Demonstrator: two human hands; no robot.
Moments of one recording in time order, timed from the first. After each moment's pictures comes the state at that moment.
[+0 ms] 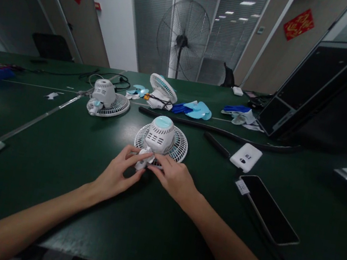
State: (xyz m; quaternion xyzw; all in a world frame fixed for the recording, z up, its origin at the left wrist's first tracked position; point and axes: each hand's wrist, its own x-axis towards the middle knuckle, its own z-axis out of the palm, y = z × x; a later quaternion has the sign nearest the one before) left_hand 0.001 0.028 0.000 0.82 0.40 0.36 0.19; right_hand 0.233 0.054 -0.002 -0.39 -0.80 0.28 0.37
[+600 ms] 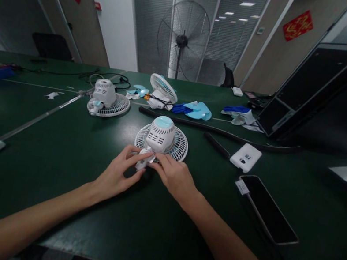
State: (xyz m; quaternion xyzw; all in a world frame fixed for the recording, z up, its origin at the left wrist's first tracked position) left_hand 0.001 0.028 0.002 0.82 0.40 0.36 0.20; right_hand 0.232 0.055 -0.001 -0.39 -0.82 0.21 0.36
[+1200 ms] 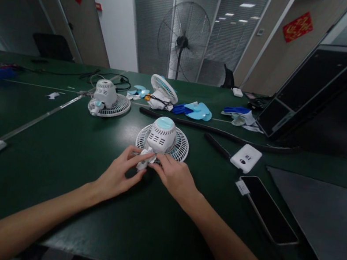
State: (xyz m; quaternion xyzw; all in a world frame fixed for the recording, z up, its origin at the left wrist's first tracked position) left_hand 0.000 0.028 0.003 0.82 0.40 0.36 0.19; right_hand 0.231 0.054 0.001 -0.39 -0.85 0.14 0.31
